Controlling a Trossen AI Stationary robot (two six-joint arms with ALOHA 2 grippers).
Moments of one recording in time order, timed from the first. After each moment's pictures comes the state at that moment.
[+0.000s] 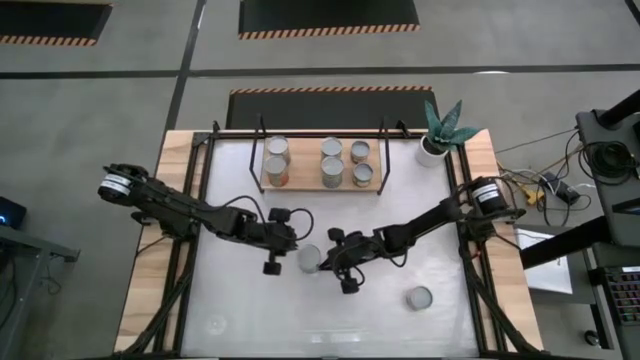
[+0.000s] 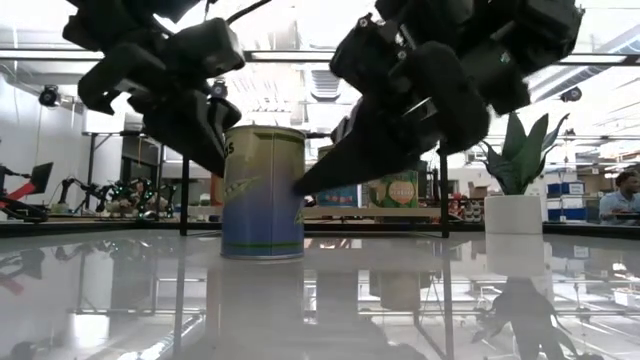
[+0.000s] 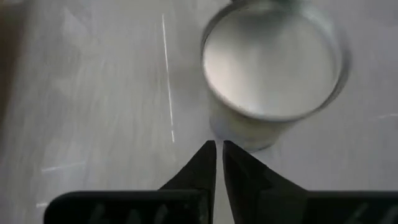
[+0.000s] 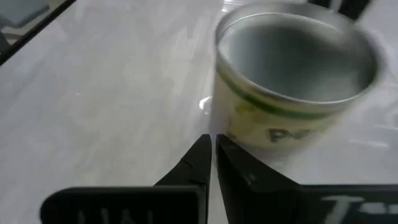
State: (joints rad) left arm -0.24 1.46 0.76 -0.17 -0.14 -0.05; right arm 0.25 1.90 0.93 0.46 -0.02 0.01
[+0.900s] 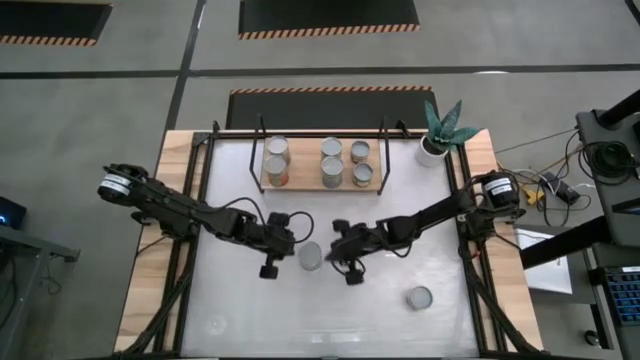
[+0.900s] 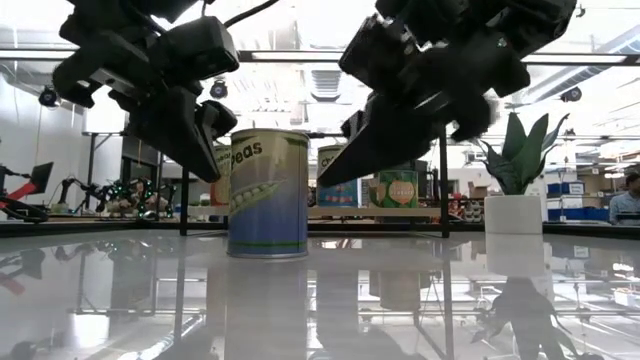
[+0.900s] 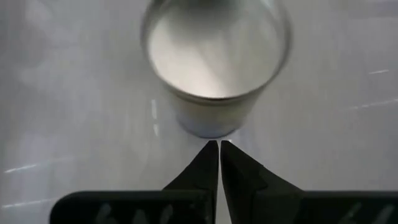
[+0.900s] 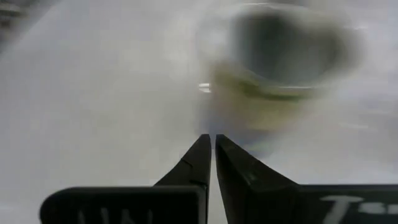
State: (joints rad) left arm -0.25 1.46 0.76 -0.20 -0.06 -0.08; right arm 0.21 1.80 0.92 0.27 -0.03 -0.03
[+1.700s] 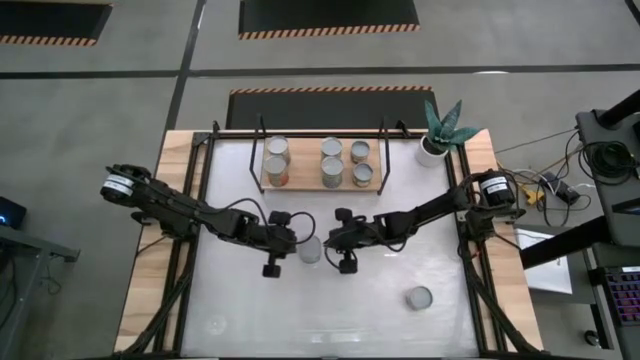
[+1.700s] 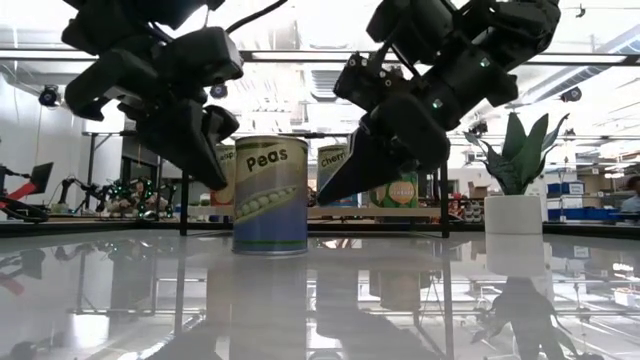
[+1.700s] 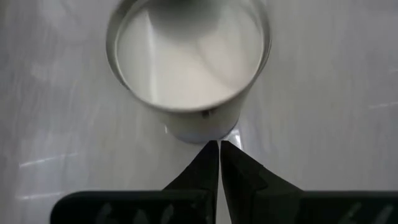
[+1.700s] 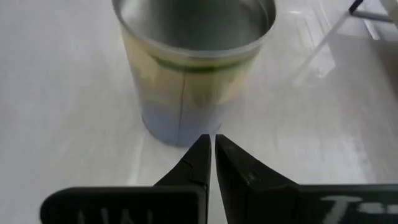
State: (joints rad) left arm -0.25 1.48 0.76 -0.19 -0.11 -0.07; right arm 0.16 1.82 0.92 0.26 0.11 -0.03
